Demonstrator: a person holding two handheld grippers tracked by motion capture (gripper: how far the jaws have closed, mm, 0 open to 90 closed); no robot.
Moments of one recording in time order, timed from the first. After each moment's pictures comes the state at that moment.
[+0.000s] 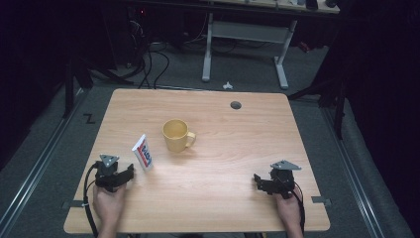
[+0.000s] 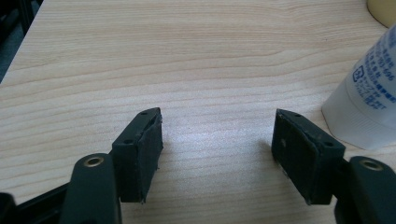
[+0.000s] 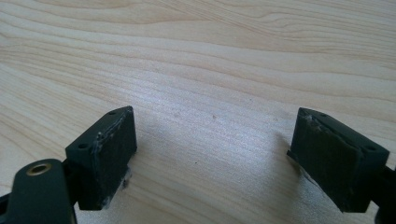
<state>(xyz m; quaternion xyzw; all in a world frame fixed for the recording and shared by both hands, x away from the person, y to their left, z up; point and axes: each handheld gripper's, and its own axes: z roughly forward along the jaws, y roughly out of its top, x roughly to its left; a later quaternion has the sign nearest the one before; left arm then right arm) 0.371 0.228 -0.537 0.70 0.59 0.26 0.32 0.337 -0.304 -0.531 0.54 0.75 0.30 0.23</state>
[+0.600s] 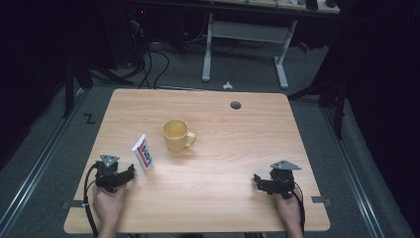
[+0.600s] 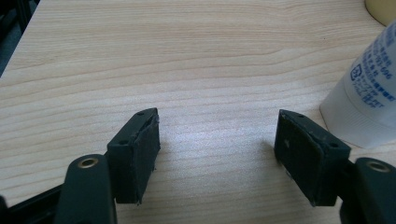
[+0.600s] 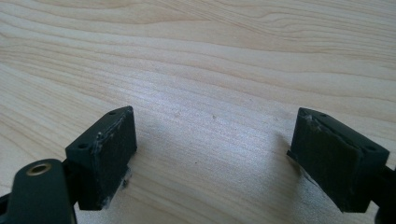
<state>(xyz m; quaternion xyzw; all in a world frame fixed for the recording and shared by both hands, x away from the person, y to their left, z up) 0.371 0.228 -0.537 0.70 0.59 0.26 0.32 0.337 -0.304 -0.531 0.54 0.75 0.30 0.23</state>
